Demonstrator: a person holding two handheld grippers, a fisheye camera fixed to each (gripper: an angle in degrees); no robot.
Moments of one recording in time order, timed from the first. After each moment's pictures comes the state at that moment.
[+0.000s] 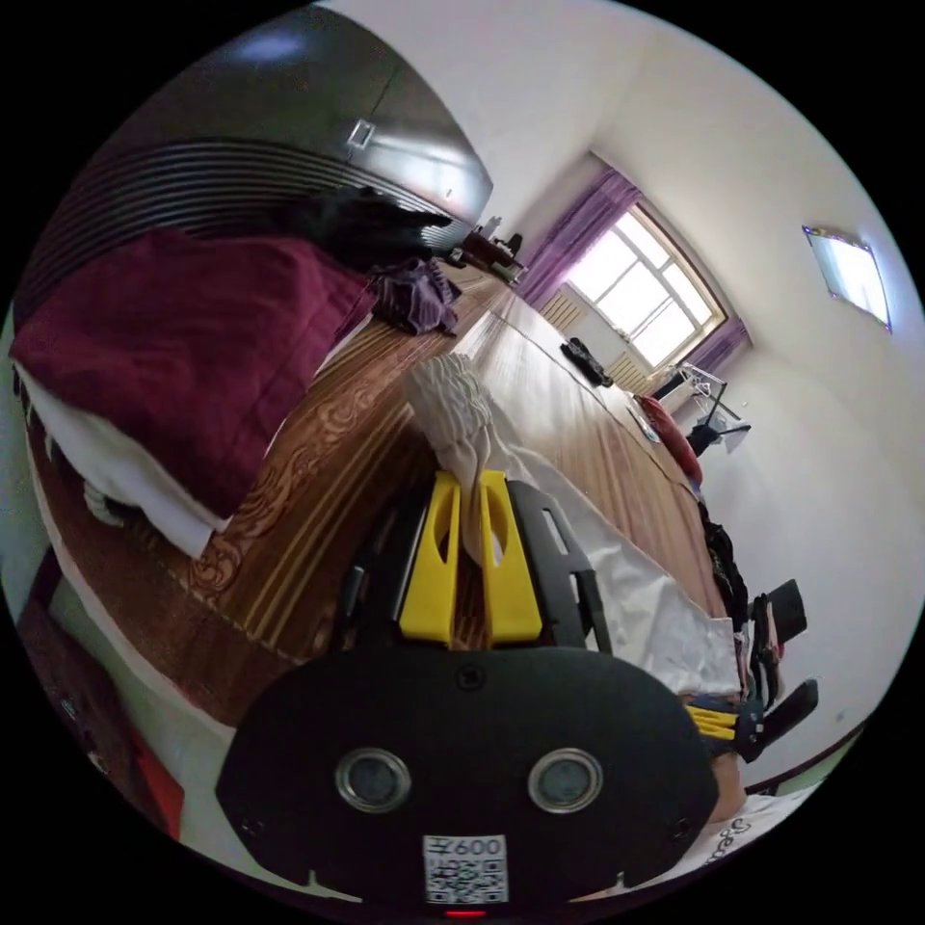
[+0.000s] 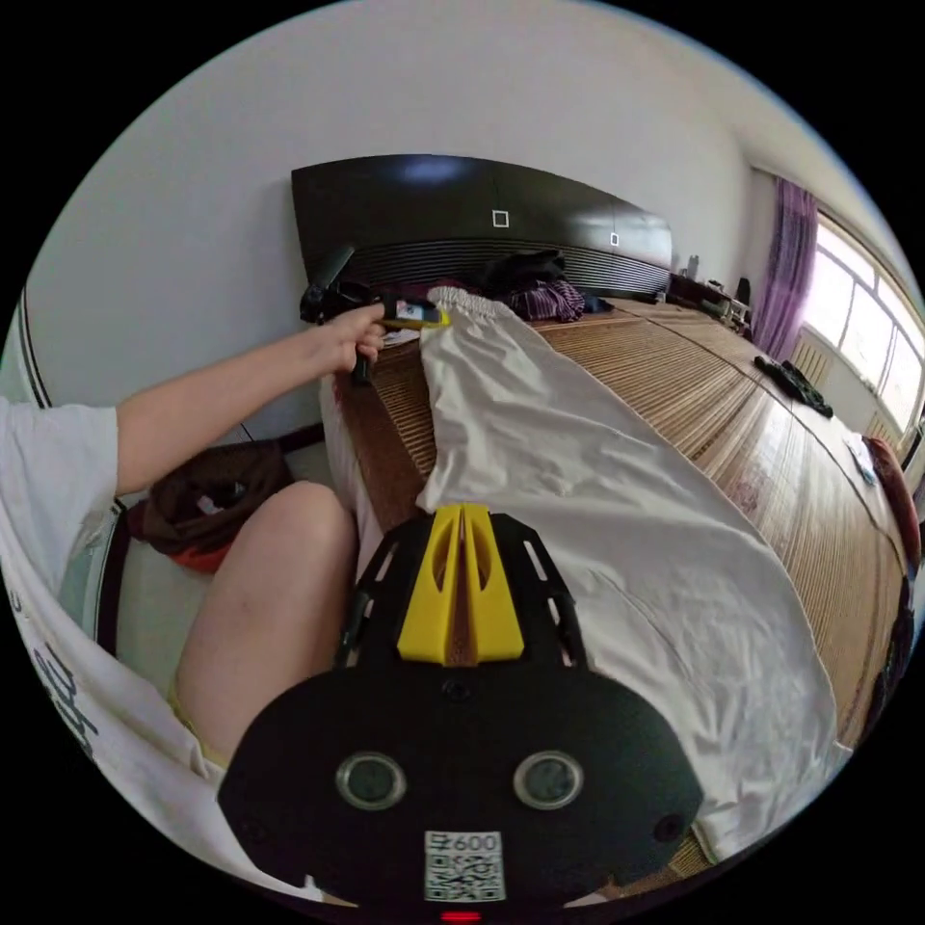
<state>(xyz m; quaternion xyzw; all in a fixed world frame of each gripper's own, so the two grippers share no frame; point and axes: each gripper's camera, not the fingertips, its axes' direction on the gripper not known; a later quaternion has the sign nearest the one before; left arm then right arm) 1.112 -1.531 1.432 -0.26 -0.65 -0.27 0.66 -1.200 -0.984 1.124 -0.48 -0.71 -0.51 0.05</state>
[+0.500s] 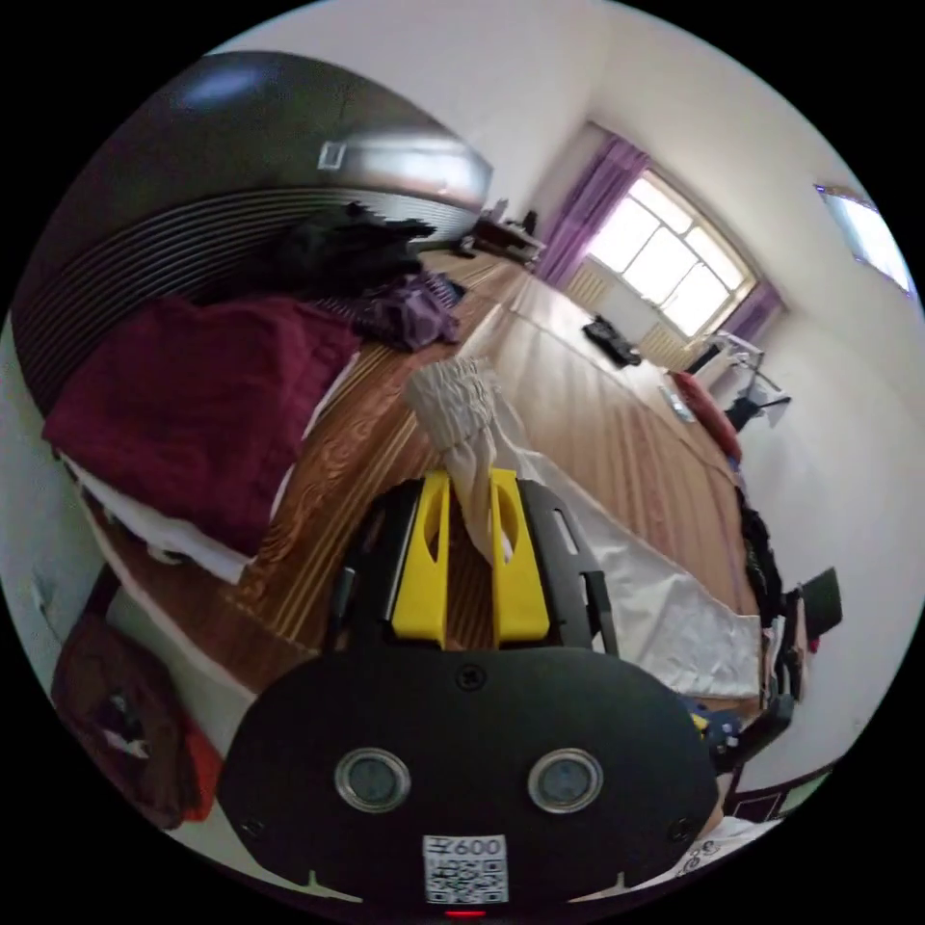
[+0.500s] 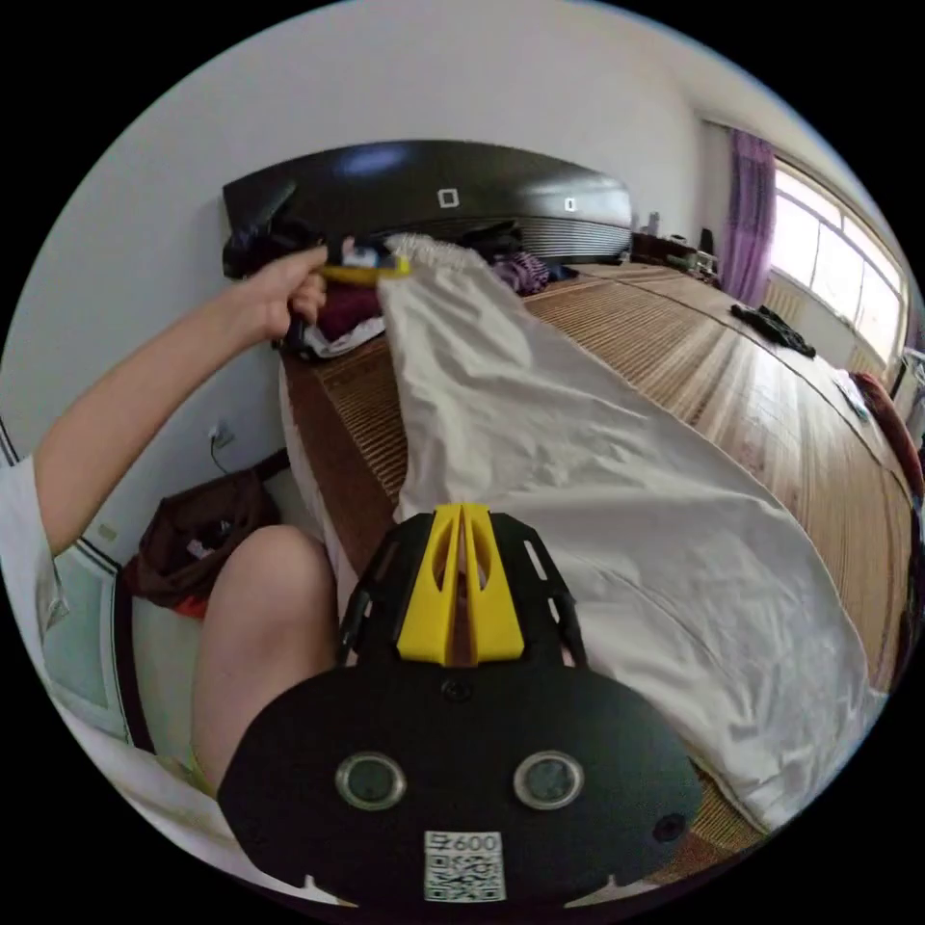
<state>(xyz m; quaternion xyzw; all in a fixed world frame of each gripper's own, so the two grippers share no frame) 1.131 -1.311 1.428 -0.33 -0.69 -0.26 0.59 -1.266 -0.940 1.161 -0.53 -0.66 -0.52 0.11</state>
